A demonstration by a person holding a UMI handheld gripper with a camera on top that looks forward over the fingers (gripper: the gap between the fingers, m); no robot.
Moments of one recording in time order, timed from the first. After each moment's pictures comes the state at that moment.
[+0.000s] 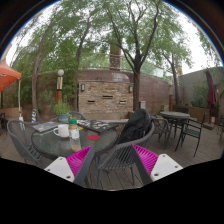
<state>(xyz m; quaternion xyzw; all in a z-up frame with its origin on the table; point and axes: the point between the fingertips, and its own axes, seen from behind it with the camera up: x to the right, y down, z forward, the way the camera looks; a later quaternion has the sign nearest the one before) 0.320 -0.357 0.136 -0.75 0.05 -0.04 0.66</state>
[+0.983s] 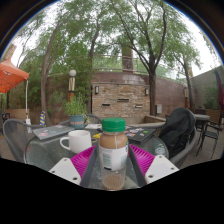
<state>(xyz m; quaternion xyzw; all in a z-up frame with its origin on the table) 0.150 -0.091 0.081 -0.73 0.00 0.01 0.68</state>
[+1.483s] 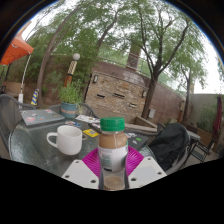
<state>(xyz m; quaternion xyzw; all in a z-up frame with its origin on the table) 0.162 -0.045 0.107 -0.75 -0.06 -0.11 0.65</state>
